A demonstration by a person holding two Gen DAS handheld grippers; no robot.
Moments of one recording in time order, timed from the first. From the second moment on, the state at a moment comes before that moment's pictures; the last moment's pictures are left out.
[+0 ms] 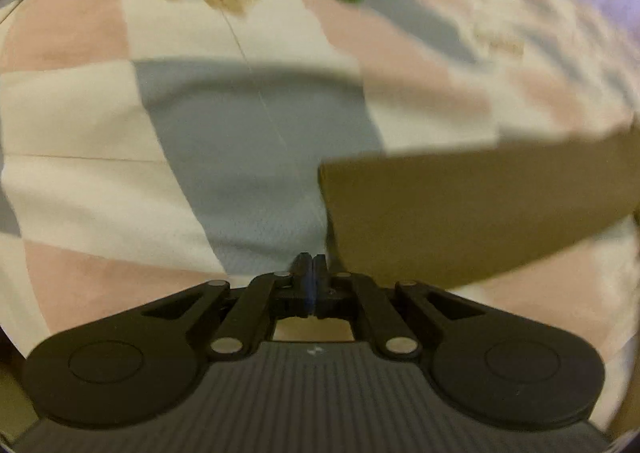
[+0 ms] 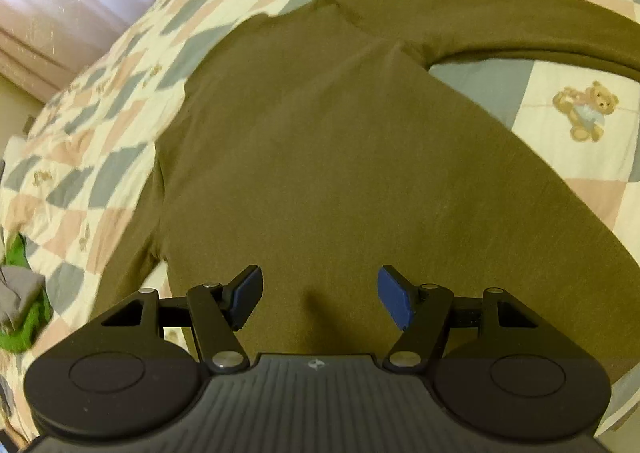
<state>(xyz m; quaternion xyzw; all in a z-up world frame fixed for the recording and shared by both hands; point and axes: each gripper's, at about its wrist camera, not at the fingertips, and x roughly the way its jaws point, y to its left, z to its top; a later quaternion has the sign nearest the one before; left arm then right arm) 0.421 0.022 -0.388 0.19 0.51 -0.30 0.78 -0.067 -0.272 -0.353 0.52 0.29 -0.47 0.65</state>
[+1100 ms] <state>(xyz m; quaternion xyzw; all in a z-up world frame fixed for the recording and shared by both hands) -0.065 -0.126 -0.117 0.26 0.38 -0.39 0.79 -0.205 -0.213 -0.167 0.32 0.39 -0.38 0.78</state>
